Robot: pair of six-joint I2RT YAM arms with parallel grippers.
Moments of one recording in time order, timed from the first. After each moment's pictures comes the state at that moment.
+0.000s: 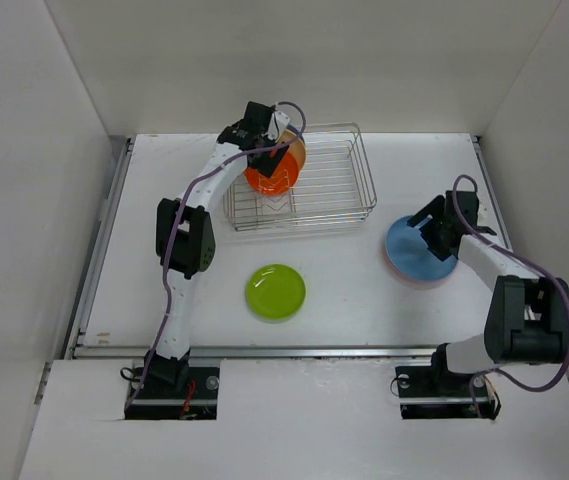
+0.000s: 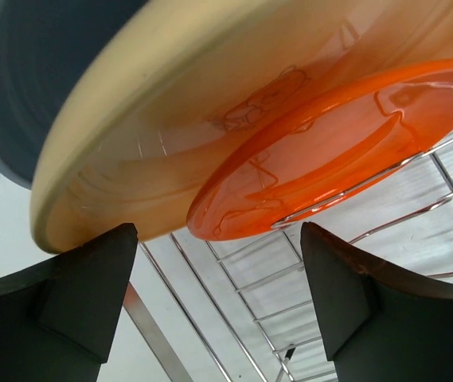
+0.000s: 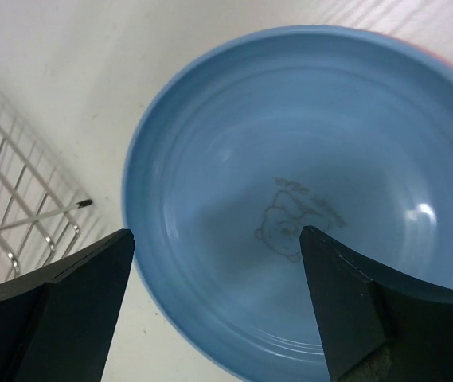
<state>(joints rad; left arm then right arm) -0.38 2.28 2.19 -0.74 -0.18 0.30 -0.07 1.42 0.81 -0.24 0.06 0.81</state>
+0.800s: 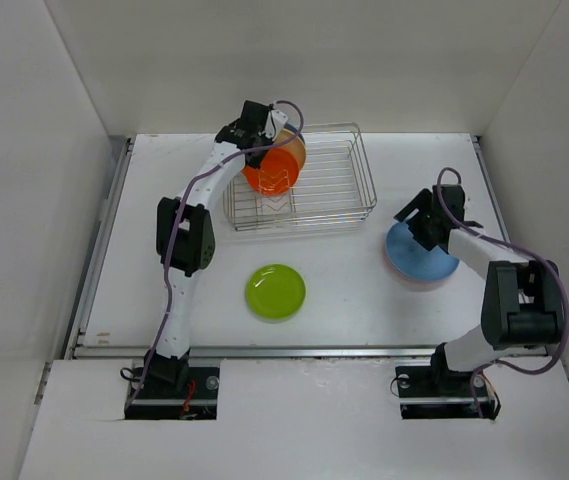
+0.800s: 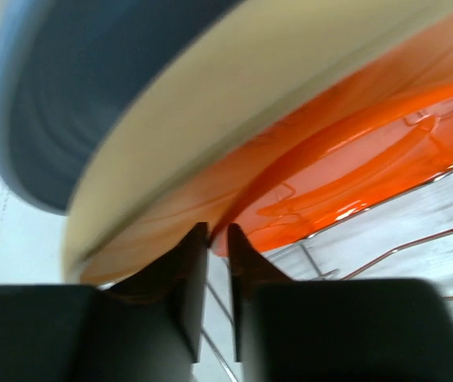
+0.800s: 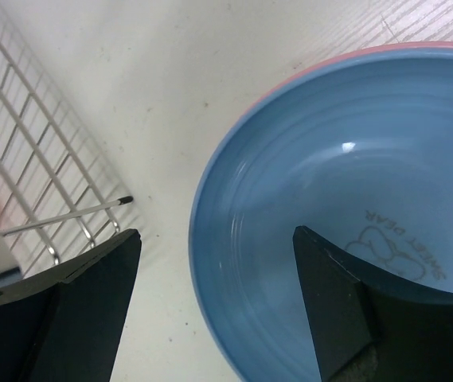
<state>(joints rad) -0.37 2.31 2.22 -0.72 -0.16 0.32 0.00 1.53 0.84 -0.10 0.01 0.80</state>
